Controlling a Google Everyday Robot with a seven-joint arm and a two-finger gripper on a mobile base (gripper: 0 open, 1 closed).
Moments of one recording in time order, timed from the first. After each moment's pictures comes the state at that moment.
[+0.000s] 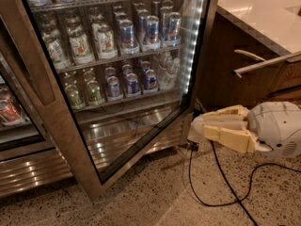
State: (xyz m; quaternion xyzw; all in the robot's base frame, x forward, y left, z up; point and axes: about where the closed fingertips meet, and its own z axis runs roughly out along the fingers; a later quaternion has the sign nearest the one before) arm 0.374 -0.110 0.920 -0.47 0.61 0.43 0.48
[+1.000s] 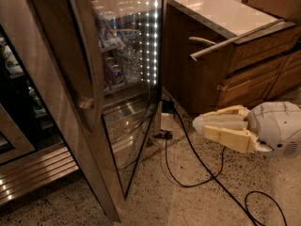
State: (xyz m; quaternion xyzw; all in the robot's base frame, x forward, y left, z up) arm 0.374 -0.110 0.920 -0.47 0.61 0.43 0.48
